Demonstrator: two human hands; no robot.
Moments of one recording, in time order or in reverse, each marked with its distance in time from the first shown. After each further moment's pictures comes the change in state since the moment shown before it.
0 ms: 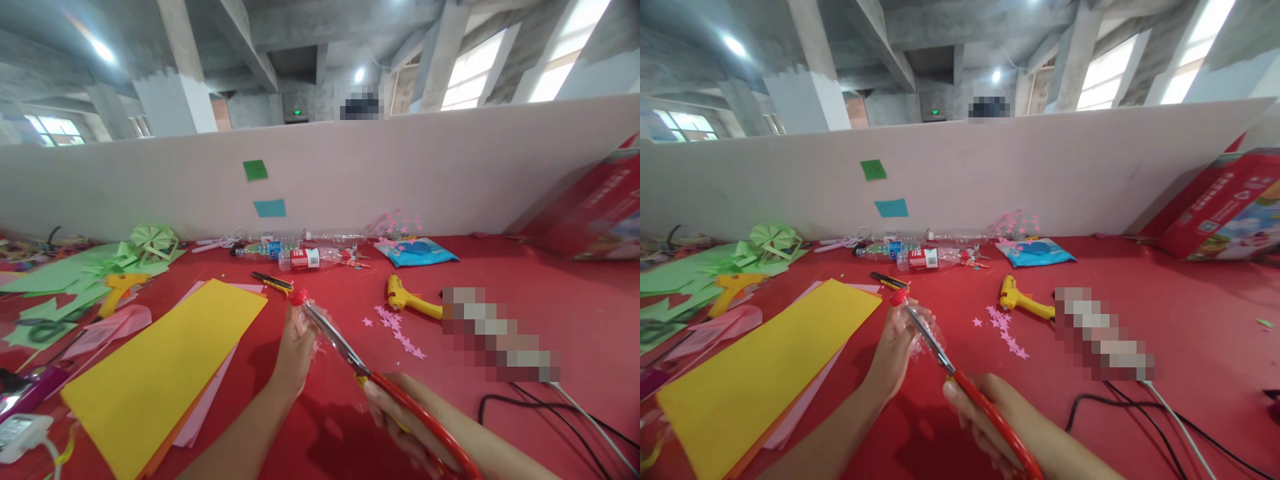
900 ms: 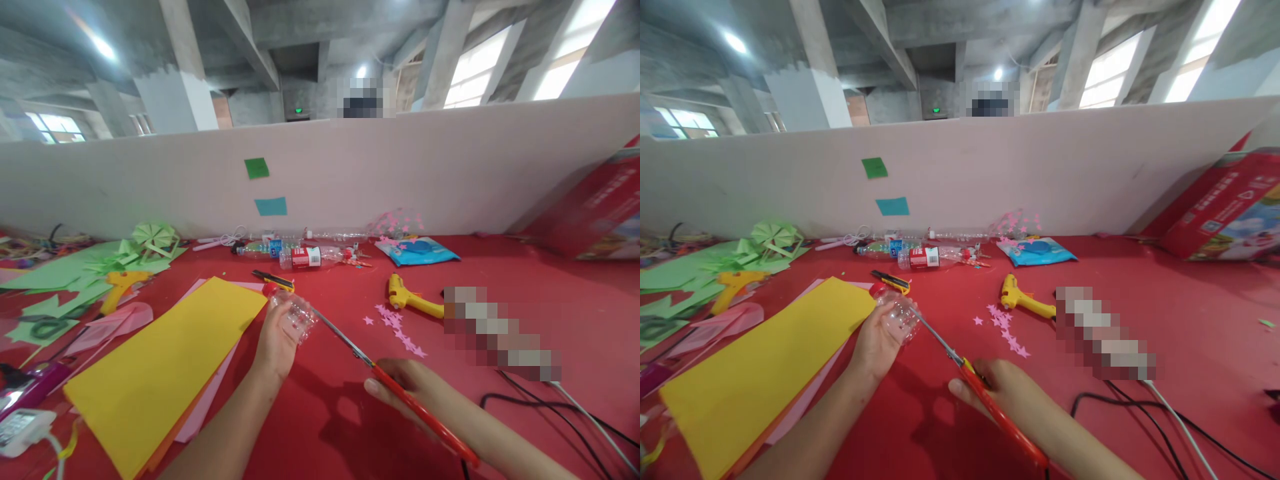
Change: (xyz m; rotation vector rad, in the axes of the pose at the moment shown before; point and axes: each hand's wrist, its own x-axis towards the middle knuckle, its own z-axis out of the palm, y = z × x) left_hand 0.014 0.022 -0.016 -0.356 0.224 -0.198; right_hand 0.003 -0.006 -0.022 -0.499 0.155 -0.201
